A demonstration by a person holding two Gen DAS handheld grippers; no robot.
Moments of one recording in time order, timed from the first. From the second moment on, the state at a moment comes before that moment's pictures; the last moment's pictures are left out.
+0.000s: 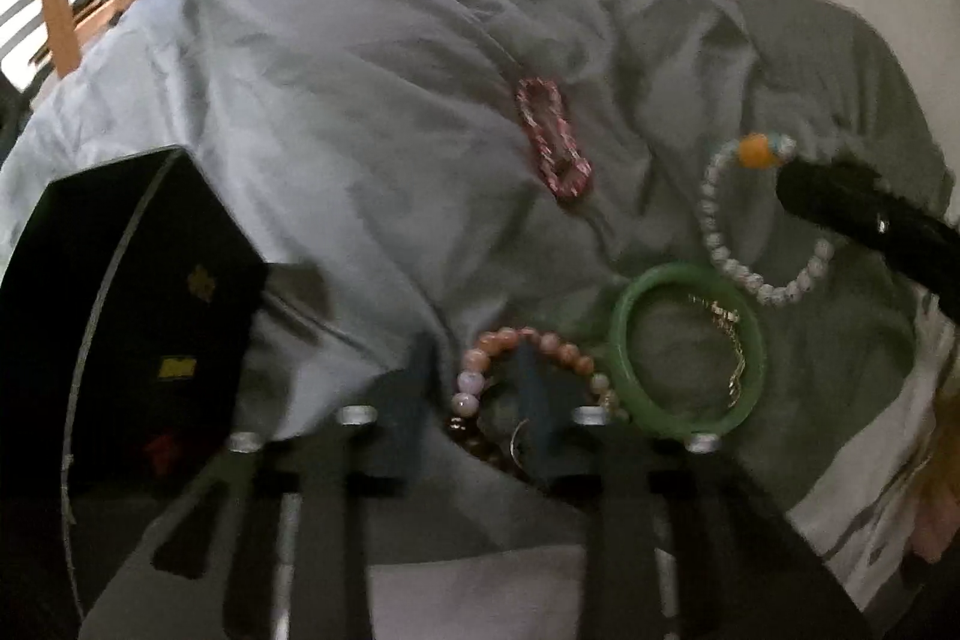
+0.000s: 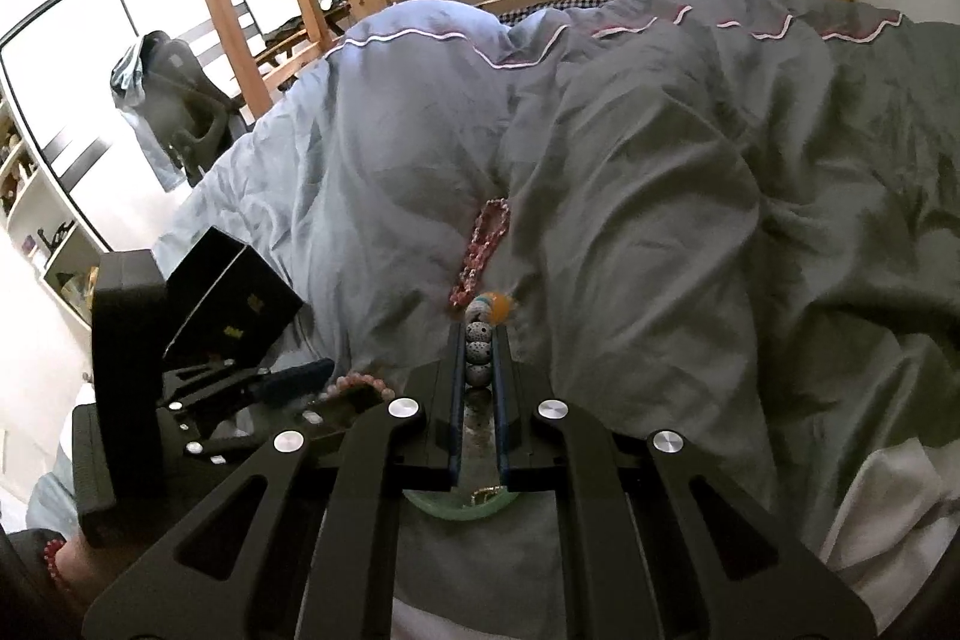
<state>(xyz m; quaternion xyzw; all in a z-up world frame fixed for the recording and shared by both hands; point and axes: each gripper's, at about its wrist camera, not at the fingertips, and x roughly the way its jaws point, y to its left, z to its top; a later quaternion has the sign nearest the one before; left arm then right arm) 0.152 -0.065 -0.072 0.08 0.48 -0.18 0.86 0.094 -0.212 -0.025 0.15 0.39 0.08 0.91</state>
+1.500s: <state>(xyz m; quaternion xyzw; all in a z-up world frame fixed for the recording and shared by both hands) 0.115 -0.046 0.025 0.04 0.37 -0.22 0.90 0.078 -0.205 0.013 0.16 0.31 0.11 0.93</state>
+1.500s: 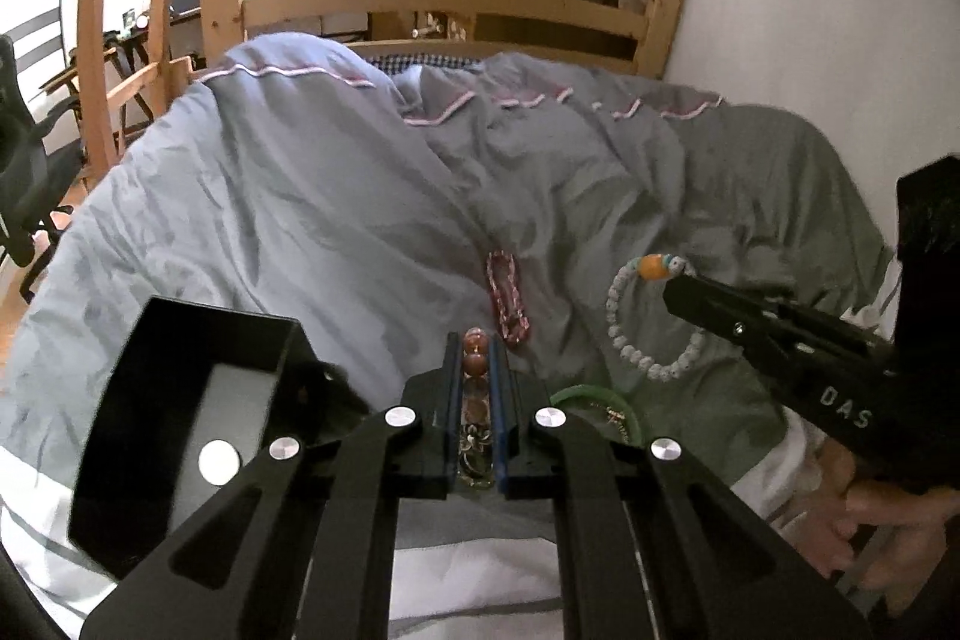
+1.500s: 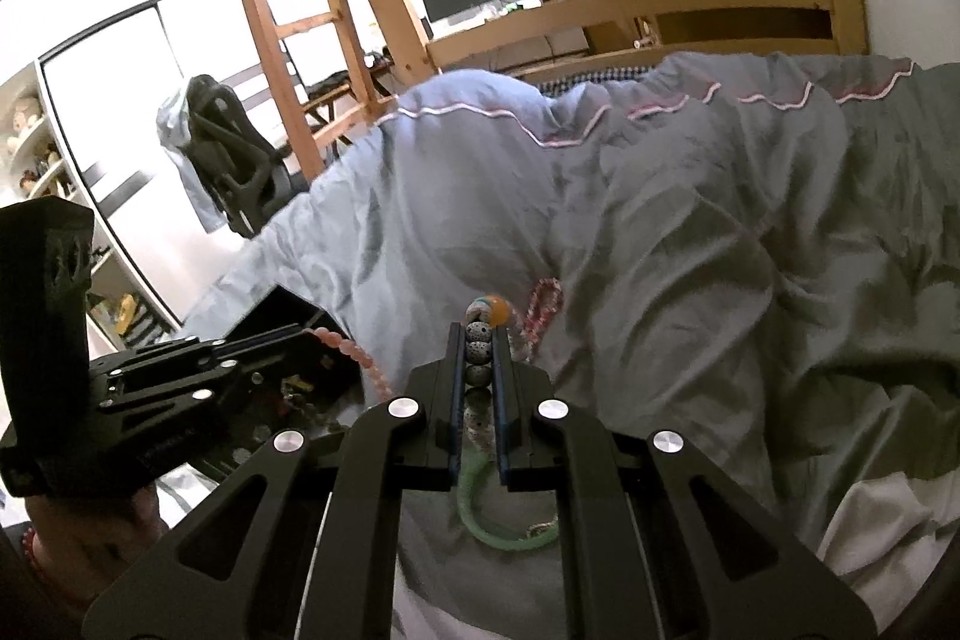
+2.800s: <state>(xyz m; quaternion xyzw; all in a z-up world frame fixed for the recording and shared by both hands) 0.089 0.119 0.074 -0.01 0.36 -0.12 0.93 0.090 -0.059 0.062 0.12 0.27 0.28 0.91</state>
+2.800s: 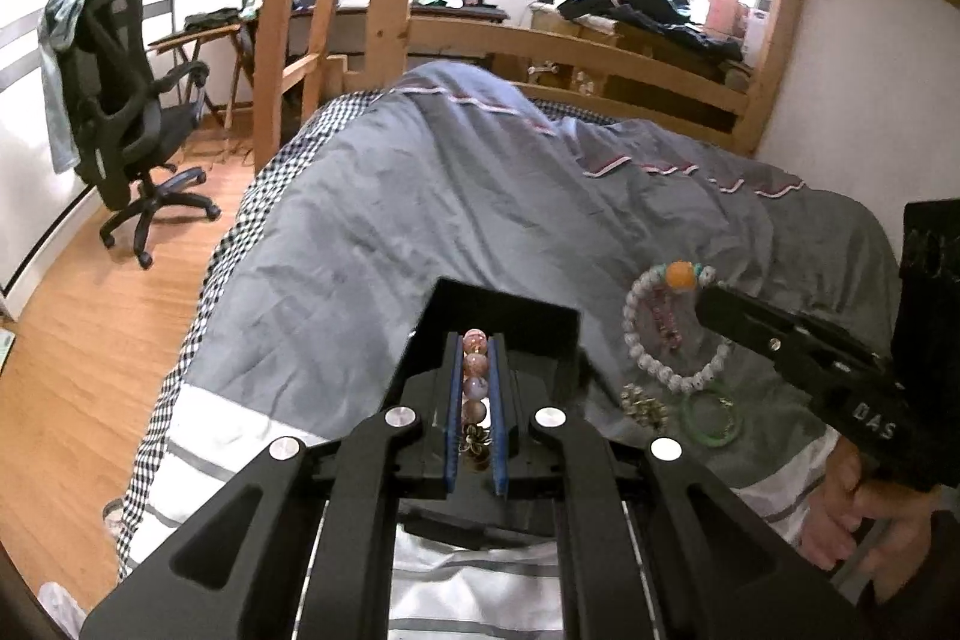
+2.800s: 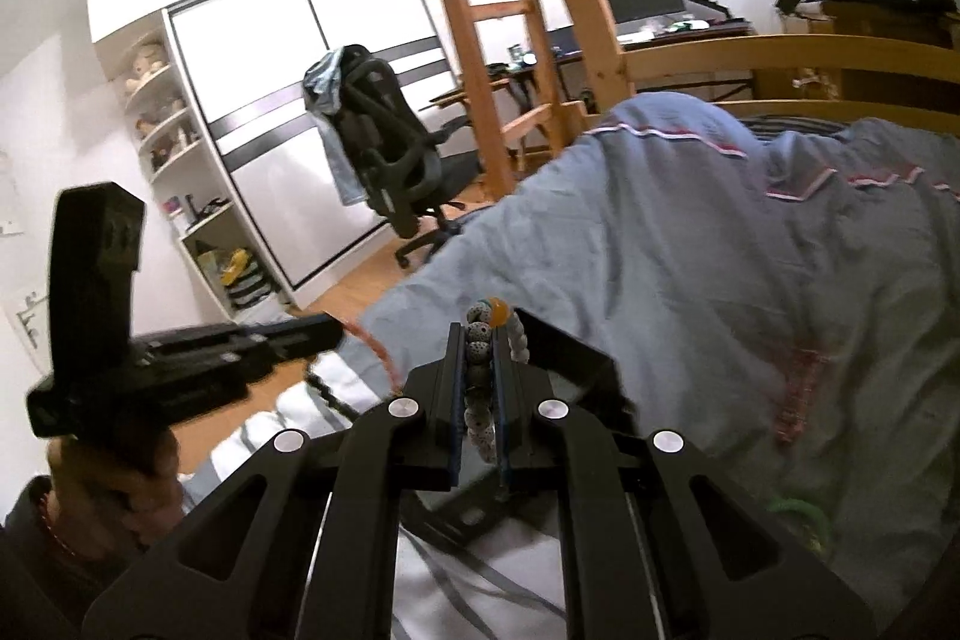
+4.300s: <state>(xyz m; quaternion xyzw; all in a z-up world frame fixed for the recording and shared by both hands) 0.072 0.026 0.040 0.01 0.32 -0.16 0.93 0.035 -0.160 0.069 0.06 0.30 0.06 0.95</state>
